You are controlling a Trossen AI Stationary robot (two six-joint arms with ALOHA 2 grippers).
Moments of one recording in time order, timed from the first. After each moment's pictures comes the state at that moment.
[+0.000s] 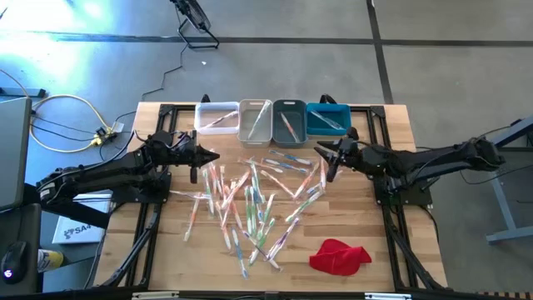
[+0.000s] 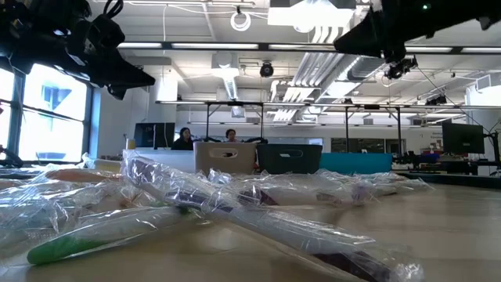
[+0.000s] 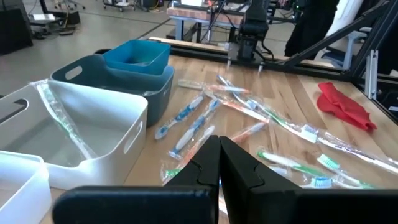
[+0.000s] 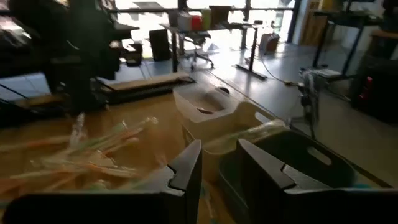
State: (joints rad) left arm 0.42 0.48 0.23 0.10 0.28 -0.03; right arm 0.06 0.86 0.50 0.18 0.56 0.11
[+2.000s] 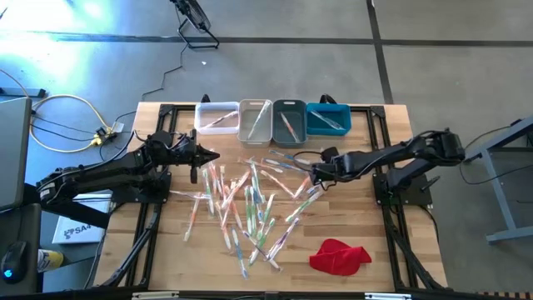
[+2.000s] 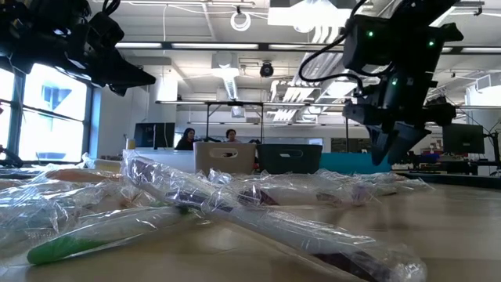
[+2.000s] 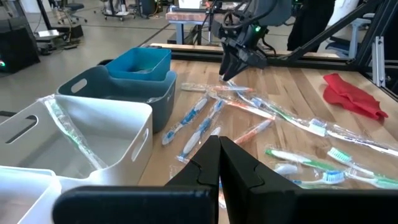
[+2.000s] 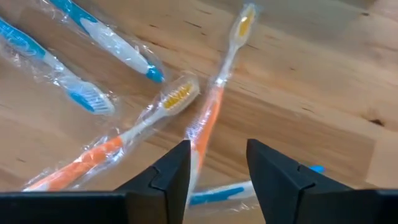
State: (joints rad) left arm 0.43 0.48 0.23 0.10 0.27 0.06; right arm 0.00 1.46 0.75 -0.71 0.43 1.21
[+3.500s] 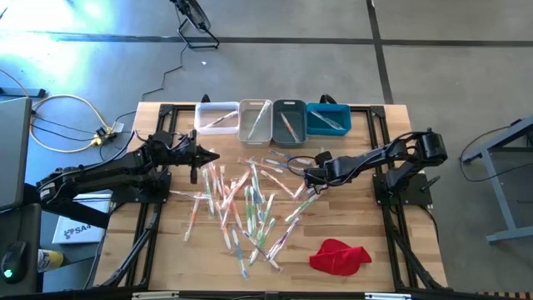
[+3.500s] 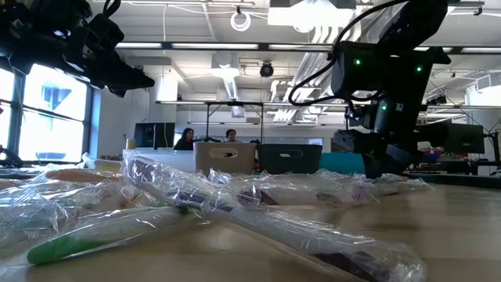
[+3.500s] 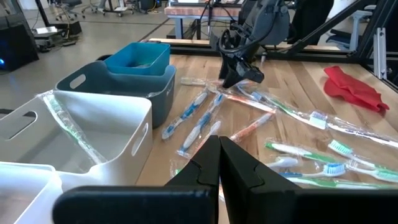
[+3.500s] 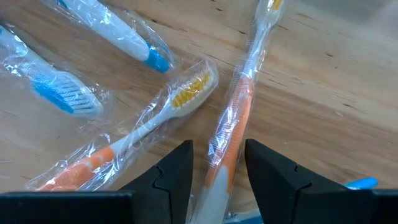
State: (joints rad) left arm 0.43 0.48 0.23 0.08 0.28 0.07; right arm 0.00 1.63 0.76 -0.59 0.43 1.24
